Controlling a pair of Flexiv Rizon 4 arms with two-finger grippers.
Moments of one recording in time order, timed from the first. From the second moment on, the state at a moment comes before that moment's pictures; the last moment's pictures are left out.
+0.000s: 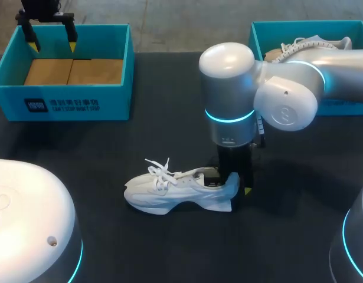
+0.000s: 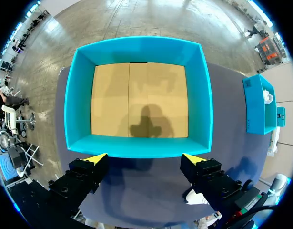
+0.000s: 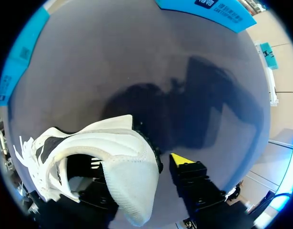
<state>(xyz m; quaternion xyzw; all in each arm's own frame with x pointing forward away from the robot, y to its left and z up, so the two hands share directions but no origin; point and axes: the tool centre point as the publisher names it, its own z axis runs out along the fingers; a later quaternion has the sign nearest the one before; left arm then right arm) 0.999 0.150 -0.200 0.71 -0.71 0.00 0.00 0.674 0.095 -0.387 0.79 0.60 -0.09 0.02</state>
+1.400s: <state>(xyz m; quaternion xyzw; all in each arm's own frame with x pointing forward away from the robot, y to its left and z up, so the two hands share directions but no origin) 0.999 0.150 -0.200 0.71 -0.71 0.00 0.00 0.693 0.081 -0.263 0.72 0.69 0.03 0.03</state>
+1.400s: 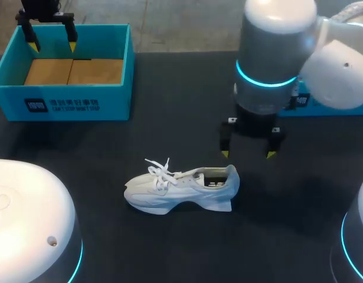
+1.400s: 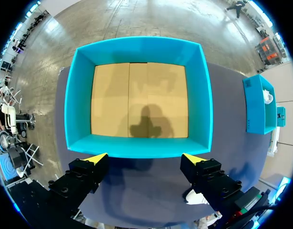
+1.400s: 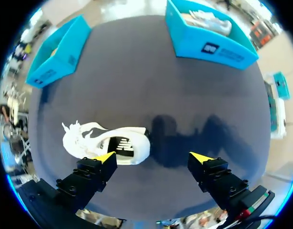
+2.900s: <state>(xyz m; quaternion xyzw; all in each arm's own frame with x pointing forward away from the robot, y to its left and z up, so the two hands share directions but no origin) 0.999 0.150 -0.200 0.71 -0.71 0.00 0.00 0.707 -0.001 -0.264 0.51 0.84 0.21 -0.02</state>
